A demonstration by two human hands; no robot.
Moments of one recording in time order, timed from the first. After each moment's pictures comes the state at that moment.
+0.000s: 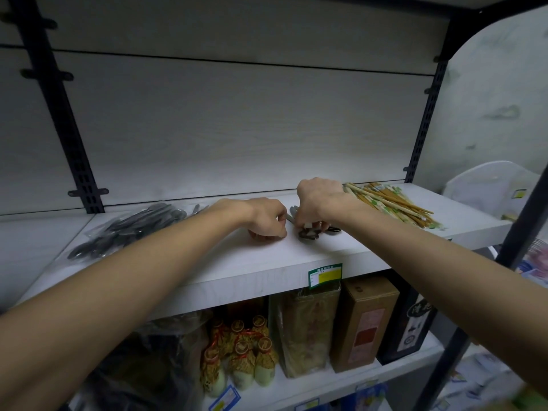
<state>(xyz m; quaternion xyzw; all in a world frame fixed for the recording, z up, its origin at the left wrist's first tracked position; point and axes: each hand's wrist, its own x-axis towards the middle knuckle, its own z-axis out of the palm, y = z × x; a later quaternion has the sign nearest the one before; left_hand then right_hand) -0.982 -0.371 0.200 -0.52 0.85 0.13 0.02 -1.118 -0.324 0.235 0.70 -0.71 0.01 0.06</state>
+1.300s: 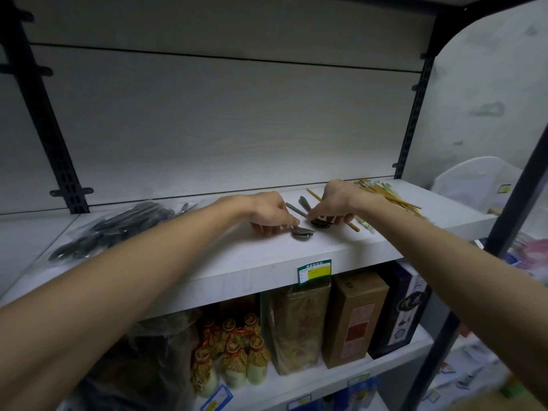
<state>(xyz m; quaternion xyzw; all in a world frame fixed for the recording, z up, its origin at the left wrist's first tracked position) -1.011 -0.378 0.198 -0.50 0.83 0.24 -0.05 -1.193 -0.345 0.221 0.65 -0.74 0.09 -0.12</state>
